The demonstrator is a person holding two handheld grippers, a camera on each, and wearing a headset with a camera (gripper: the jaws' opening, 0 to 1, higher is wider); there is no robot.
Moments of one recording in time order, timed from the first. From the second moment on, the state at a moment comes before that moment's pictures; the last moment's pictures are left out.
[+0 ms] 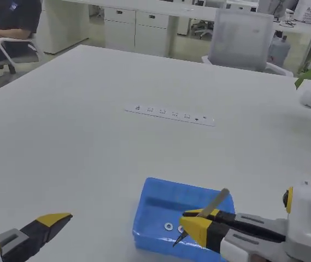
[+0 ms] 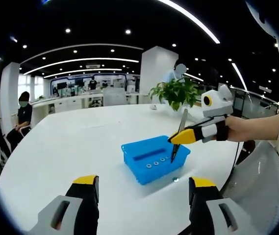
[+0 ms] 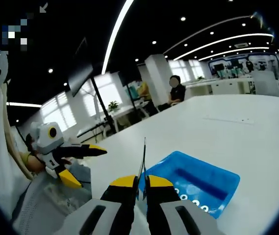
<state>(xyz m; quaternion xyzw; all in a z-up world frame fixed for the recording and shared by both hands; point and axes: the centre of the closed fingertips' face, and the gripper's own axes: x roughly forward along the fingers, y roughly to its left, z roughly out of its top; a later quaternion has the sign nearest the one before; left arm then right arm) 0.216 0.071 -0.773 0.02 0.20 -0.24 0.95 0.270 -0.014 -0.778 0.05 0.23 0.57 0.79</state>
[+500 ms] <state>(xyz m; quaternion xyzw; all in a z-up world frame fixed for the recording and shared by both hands) 0.215 0.074 -0.777 0.02 0.20 -0.24 0.95 0.256 -0.024 -0.824 -0.01 0.27 0.56 0.78</state>
